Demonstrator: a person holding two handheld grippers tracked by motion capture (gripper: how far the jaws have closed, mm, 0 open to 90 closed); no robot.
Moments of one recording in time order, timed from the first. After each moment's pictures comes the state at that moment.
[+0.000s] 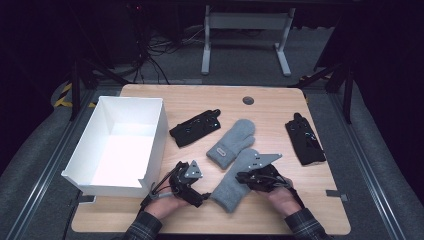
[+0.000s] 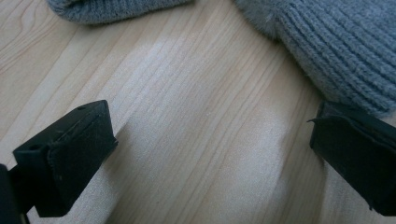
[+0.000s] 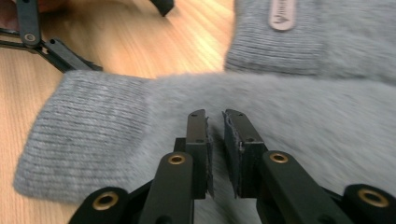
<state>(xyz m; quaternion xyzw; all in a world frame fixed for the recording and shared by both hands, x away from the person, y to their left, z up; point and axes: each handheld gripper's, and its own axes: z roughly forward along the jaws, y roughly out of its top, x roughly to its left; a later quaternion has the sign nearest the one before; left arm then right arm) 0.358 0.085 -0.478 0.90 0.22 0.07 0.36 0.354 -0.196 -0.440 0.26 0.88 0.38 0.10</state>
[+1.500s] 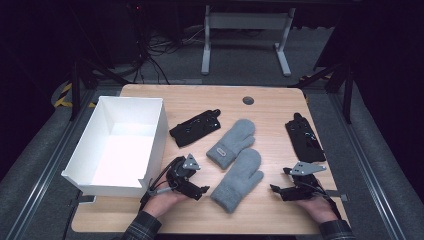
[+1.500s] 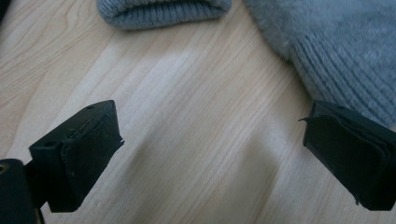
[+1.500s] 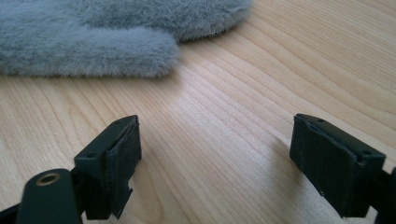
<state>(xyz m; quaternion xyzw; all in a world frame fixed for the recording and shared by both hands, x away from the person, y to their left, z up) 0.366 0.088 -0.452 0.90 0.27 0.07 0.35 0.336 -0.305 -0.470 0.35 0.84 0.37 0.17</state>
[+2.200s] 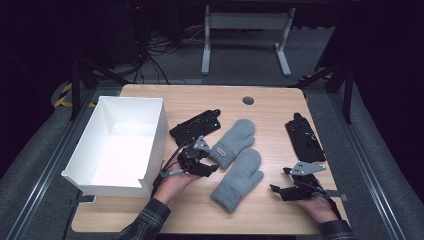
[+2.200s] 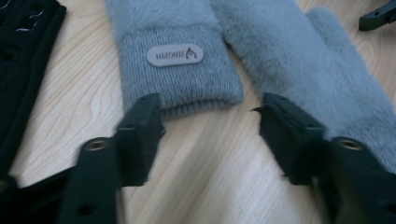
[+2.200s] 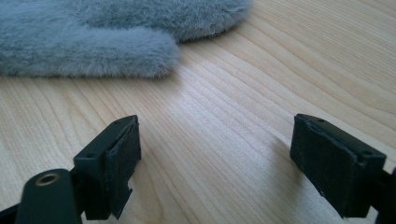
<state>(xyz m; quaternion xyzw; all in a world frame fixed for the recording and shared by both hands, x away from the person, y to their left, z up) 0.406 0.056 -0.425 0.89 0.26 0.06 0.38 0.336 -0.305 -0.470 0.35 0.84 0.36 0.17</state>
